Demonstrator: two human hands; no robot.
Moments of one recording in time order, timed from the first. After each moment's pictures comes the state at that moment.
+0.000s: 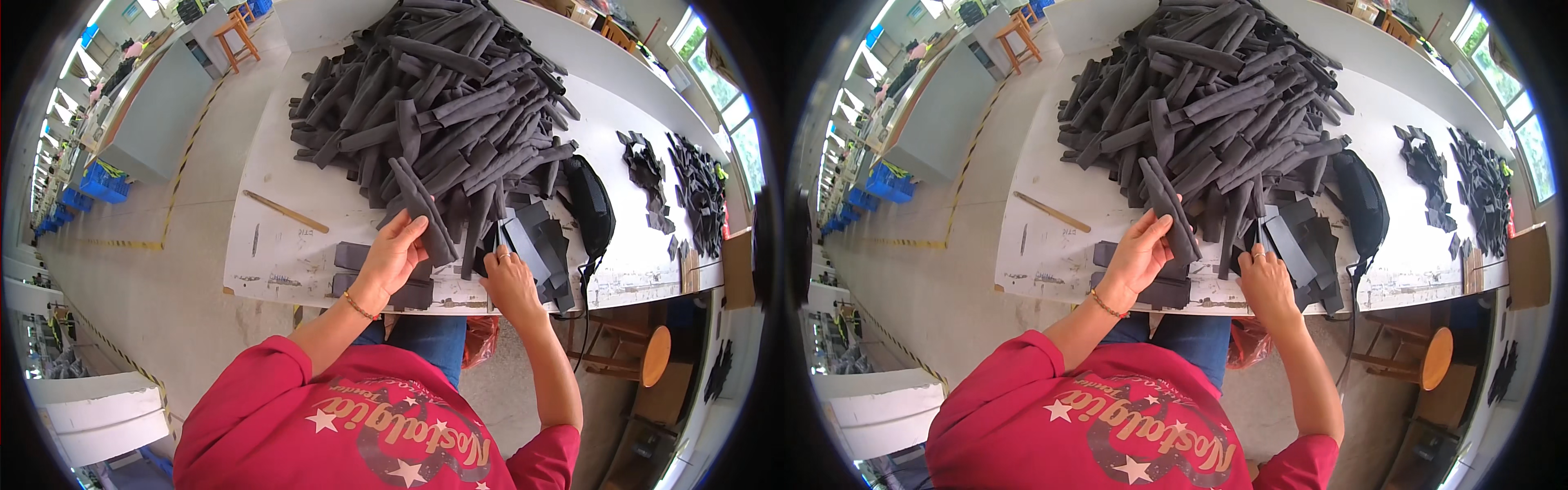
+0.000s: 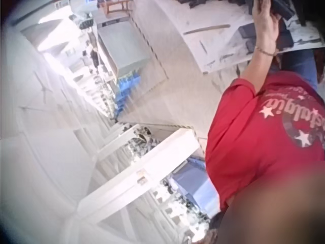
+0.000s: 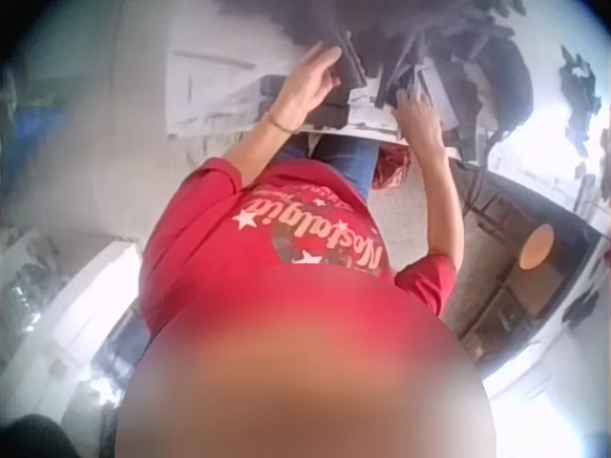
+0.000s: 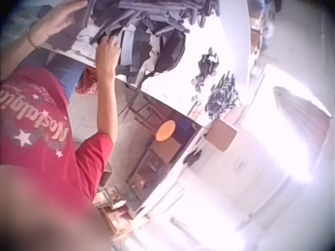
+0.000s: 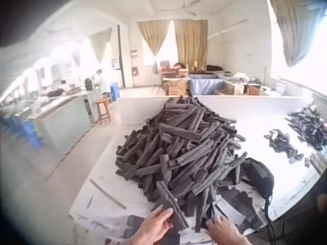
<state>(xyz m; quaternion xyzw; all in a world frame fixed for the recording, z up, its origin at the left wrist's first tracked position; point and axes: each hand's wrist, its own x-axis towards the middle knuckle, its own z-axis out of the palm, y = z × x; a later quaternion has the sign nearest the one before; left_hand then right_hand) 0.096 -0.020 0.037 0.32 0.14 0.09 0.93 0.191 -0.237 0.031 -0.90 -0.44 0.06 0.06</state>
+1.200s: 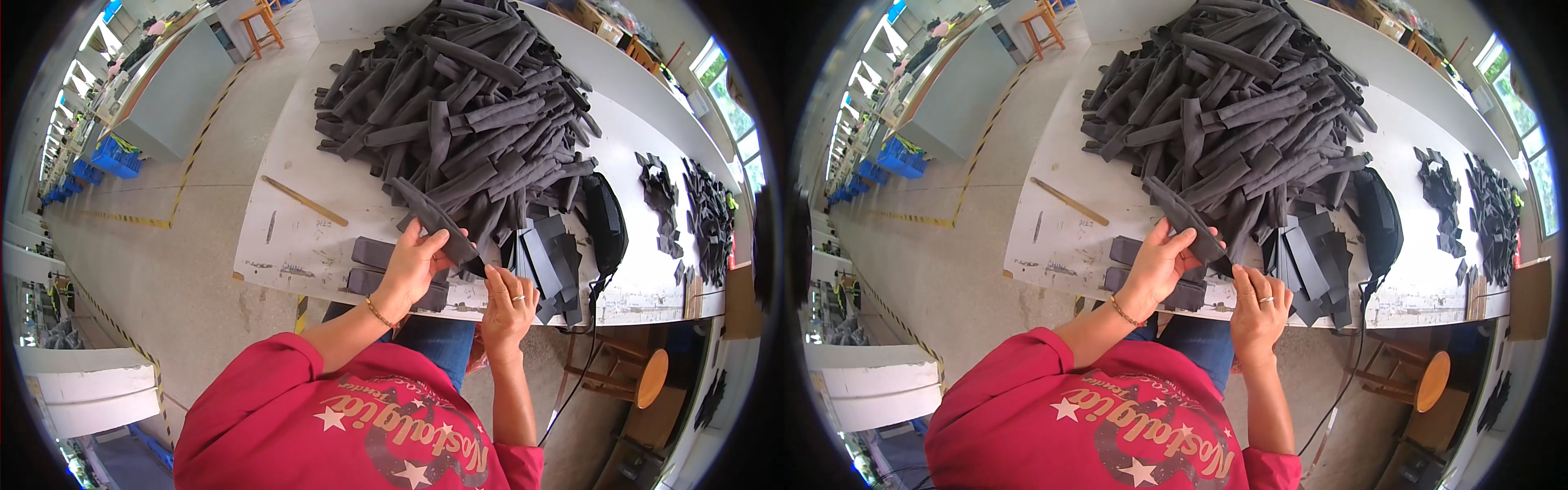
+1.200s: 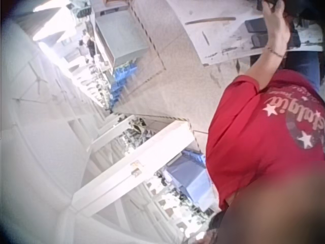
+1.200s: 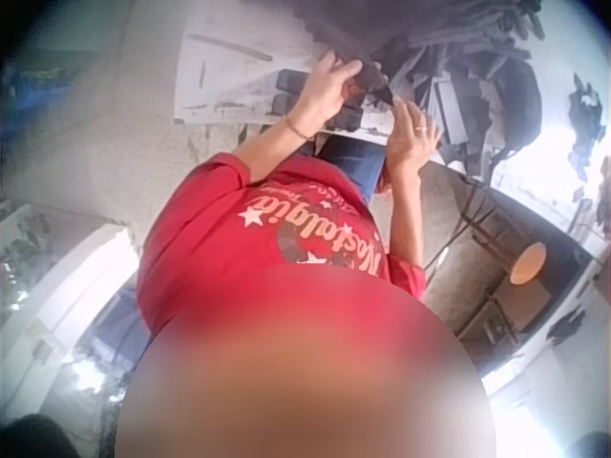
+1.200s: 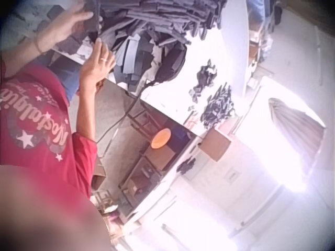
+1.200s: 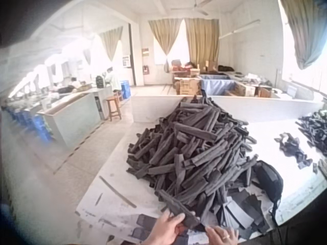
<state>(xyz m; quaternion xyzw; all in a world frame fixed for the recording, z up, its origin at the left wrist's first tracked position) 0.086 -0.028 0.039 0.32 0.20 0.12 0.92 0.125 -0.206 0.048 -0.84 -0.39 -0.24 0.30</state>
